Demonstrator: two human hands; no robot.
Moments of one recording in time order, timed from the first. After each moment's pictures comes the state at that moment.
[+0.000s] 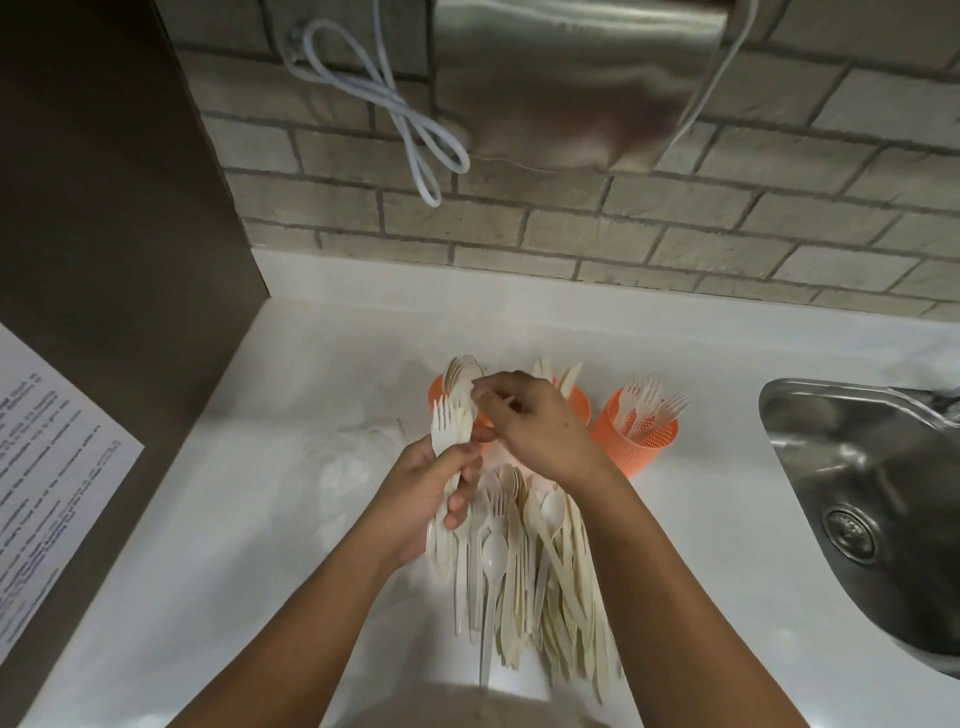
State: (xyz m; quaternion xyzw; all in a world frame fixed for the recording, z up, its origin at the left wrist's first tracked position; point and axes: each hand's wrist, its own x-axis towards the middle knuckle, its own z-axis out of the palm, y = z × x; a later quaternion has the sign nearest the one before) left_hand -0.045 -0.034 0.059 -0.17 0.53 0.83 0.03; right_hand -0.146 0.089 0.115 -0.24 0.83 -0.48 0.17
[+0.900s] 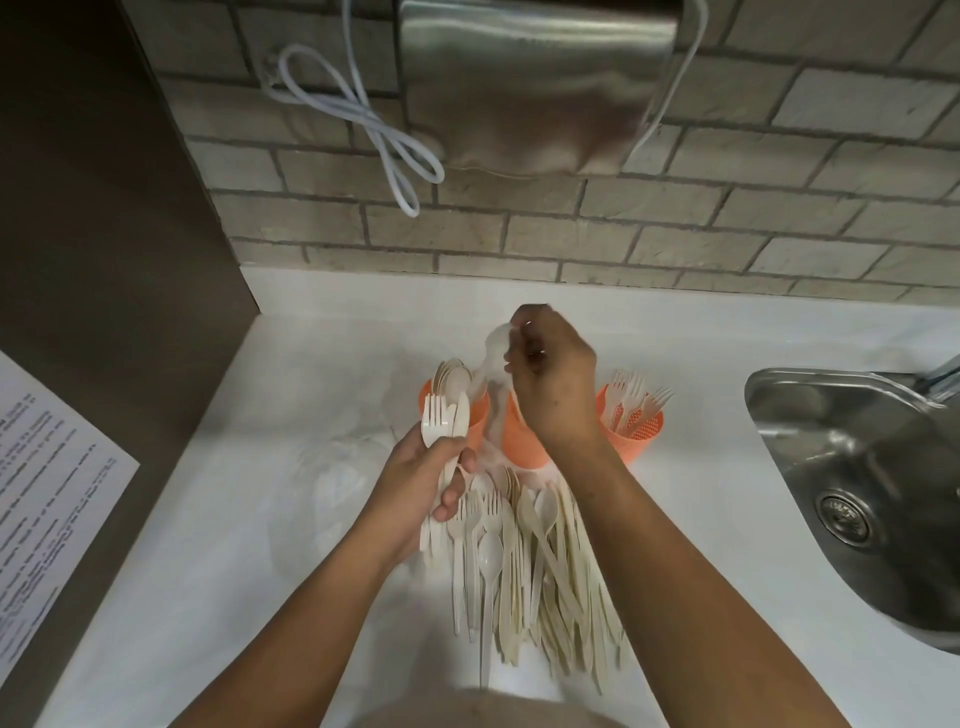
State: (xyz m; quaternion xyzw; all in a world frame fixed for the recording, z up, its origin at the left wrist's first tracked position) left_hand -0.047 -0.030 0.067 -0.19 0.56 0.81 -0.01; right_hand -0.178 0.091 0.110 -0.26 0.81 -0.49 -0.18
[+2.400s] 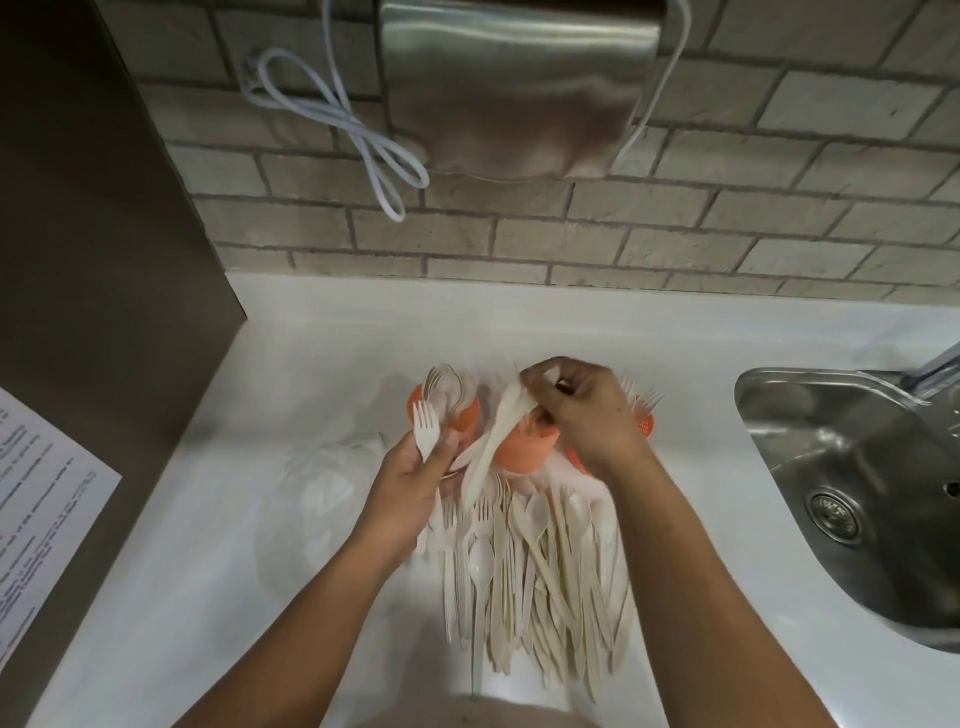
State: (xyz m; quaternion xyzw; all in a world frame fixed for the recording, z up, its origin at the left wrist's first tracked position) left_hand -0.055 -0.022 0.061 -0.17 0.57 0.80 -0.04; right_hand -0.173 0.143 0.117 -0.11 0.76 -0.63 0.12
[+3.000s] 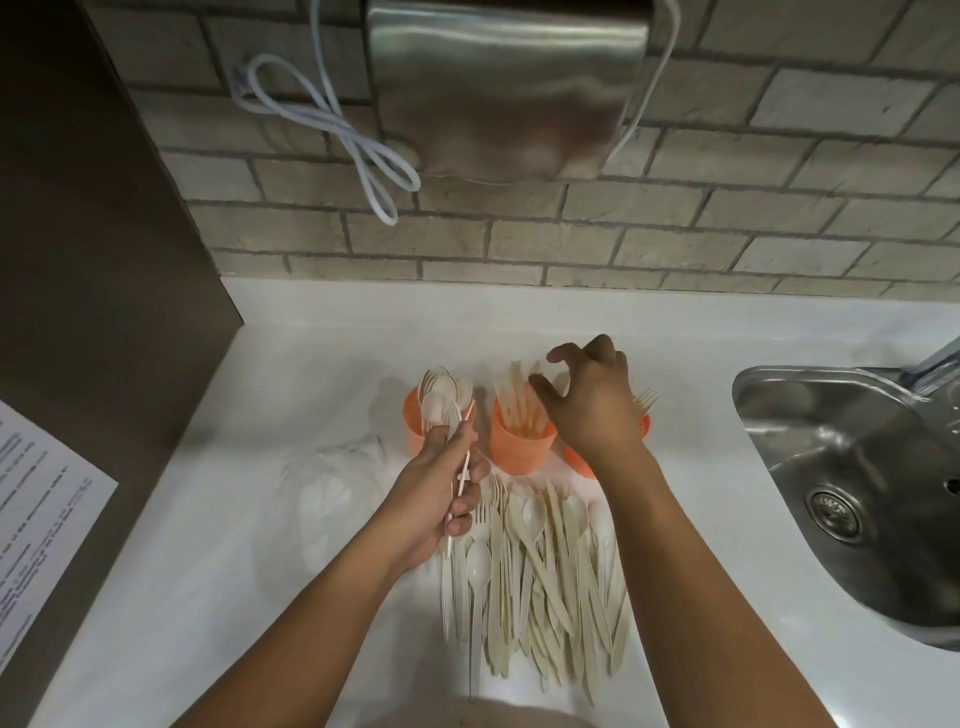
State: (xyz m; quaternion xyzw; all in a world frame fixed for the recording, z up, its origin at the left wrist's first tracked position) left_hand -0.062 -0.009 0.074 -0.18 0.53 0.82 0.07; right_hand -0.202 0.149 0.092 -0.17 0.94 -0.29 -0.12
